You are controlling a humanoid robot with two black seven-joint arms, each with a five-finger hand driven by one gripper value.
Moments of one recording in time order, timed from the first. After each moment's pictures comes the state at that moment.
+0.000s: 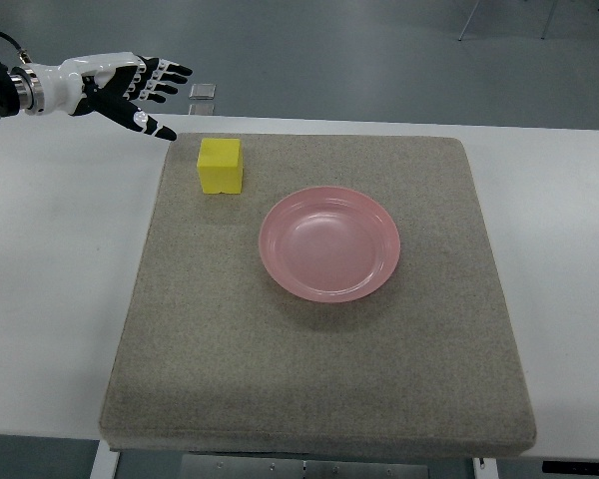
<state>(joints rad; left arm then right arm) -1.08 0.60 -0.57 -0.76 1.00 -0.61 -0.11 0.00 0.00 -0.10 0.16 -0.06 -0.08 0.01</state>
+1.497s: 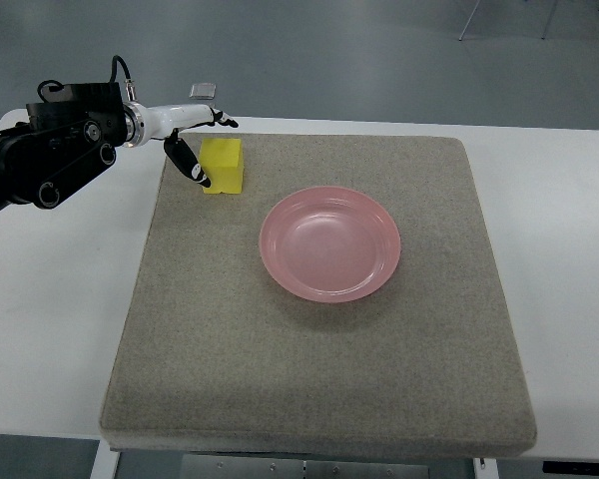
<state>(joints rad) -1.17 0.34 -0.21 -0.63 1.34 -0.27 -0.11 0.00 0.00 -0.10 0.16 -0.06 -0.08 0.01</state>
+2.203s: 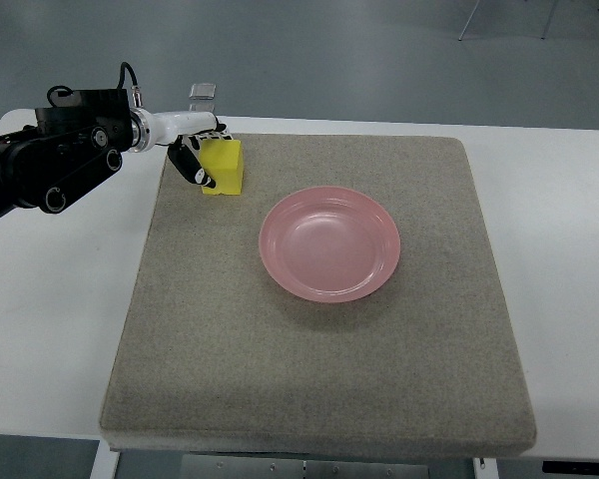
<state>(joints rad) -1.17 0.34 -0.20 -0.63 1.36 -0.27 -0.09 0.00 0.00 -0.10 0.16 -0.06 -0.08 0.01</state>
